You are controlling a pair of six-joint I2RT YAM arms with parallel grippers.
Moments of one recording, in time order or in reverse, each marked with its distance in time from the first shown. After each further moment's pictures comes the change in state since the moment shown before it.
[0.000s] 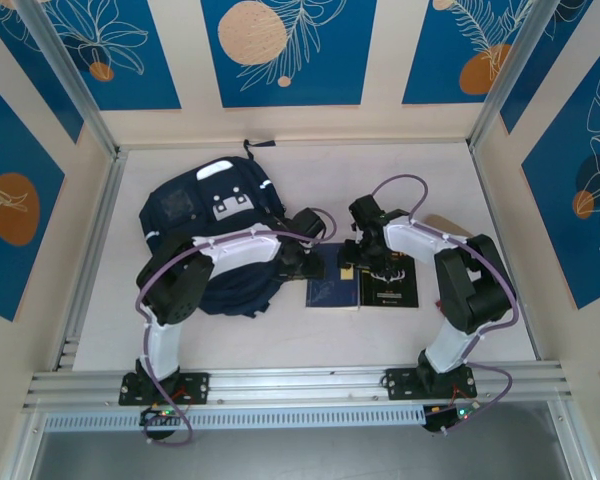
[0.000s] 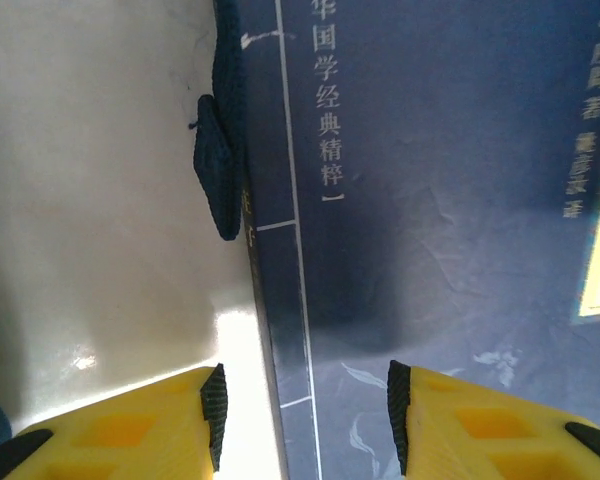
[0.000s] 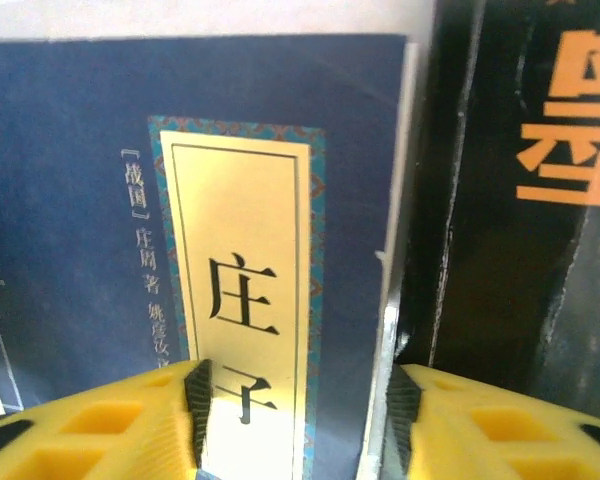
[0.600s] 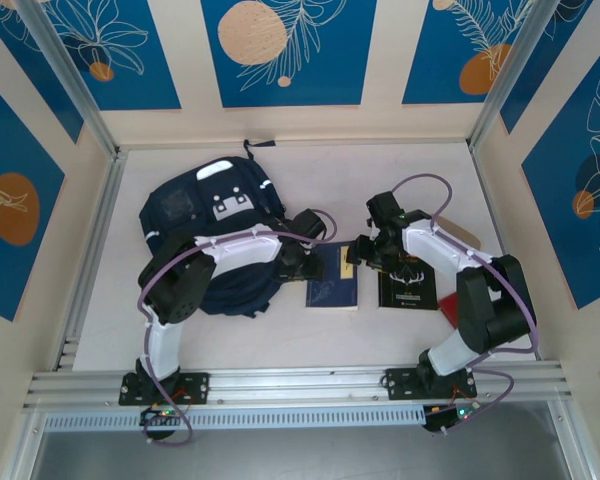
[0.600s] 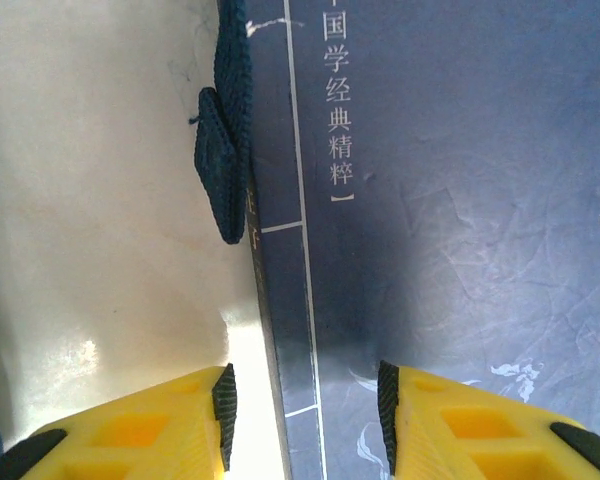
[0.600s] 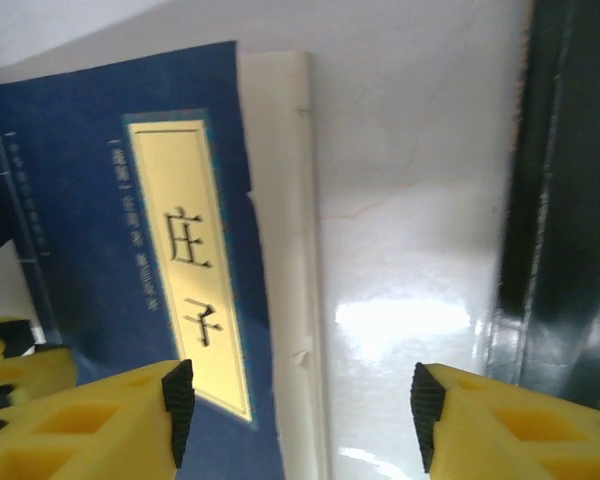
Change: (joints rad) left arm -0.002 0.007 0.000 0.000 0.000 -0.001; right arm -0.058 -0.148 -0.042 -0.051 -0.037 0.024
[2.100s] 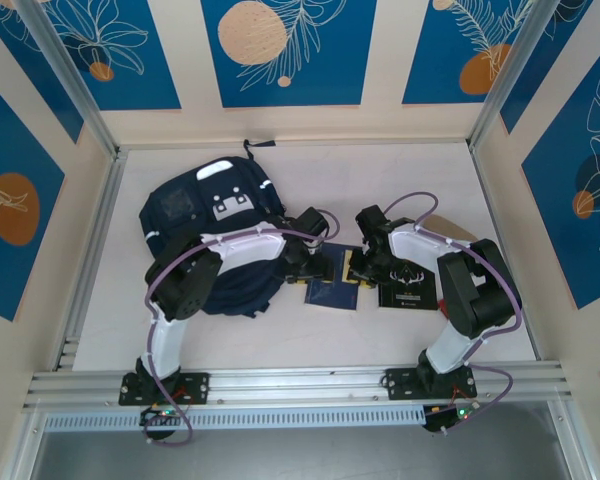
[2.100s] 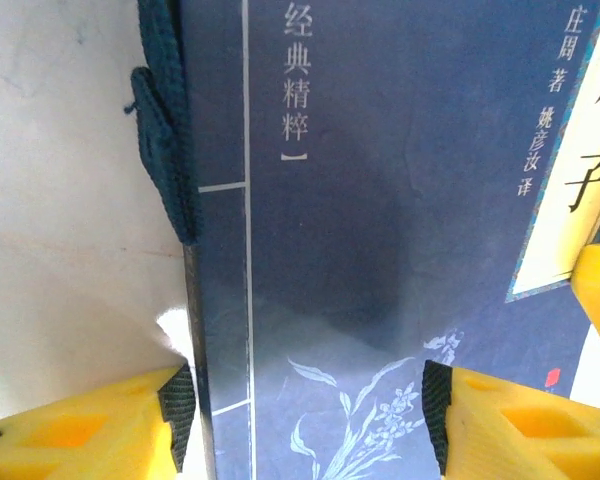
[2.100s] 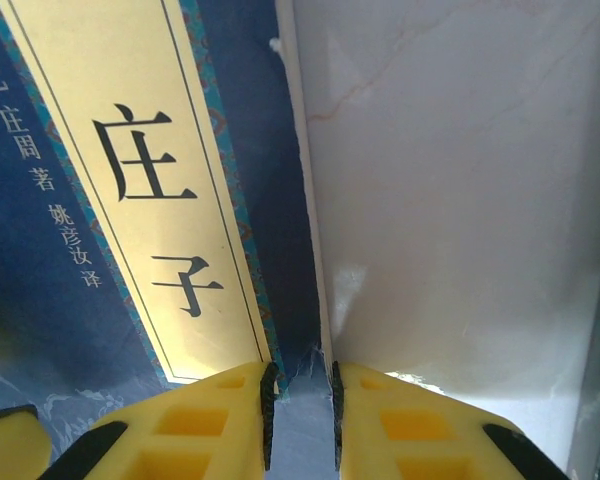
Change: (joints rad) left arm 0.006 0.049 0.047 0.001 0.123 -0.024; right arm 0.052 0.117 -0.052 0.026 -0.035 0.167
